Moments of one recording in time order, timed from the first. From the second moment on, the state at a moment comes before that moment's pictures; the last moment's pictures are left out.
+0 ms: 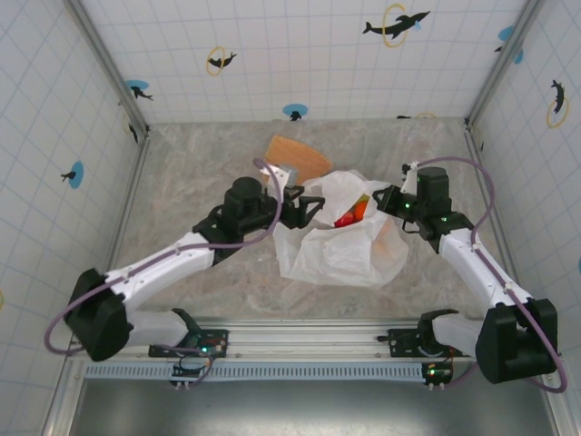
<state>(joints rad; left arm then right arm) -0.78 1.24 0.84 0.13 0.25 -0.36 0.20 1.15 0.75 -0.21 -0.41 0.56</state>
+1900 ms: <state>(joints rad) -0.67 1.56 1.25 0.05 0.50 -0.68 0.10 1.08 1.00 -0.50 -0.26 0.37</state>
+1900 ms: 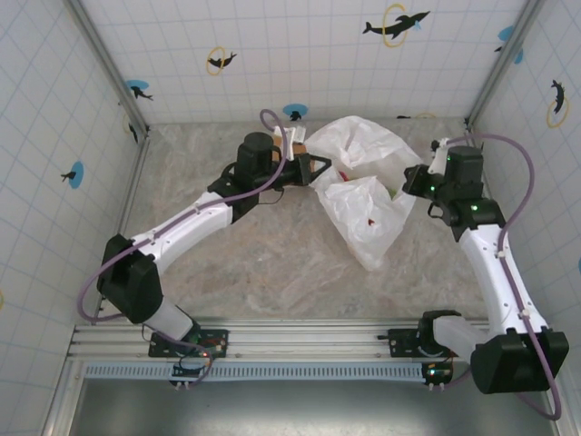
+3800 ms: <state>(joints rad) -0.59 1.26 1.17 -0.11 0.05 -0.32 0.06 1.13 1.34 -0.58 -0.20 0.26</state>
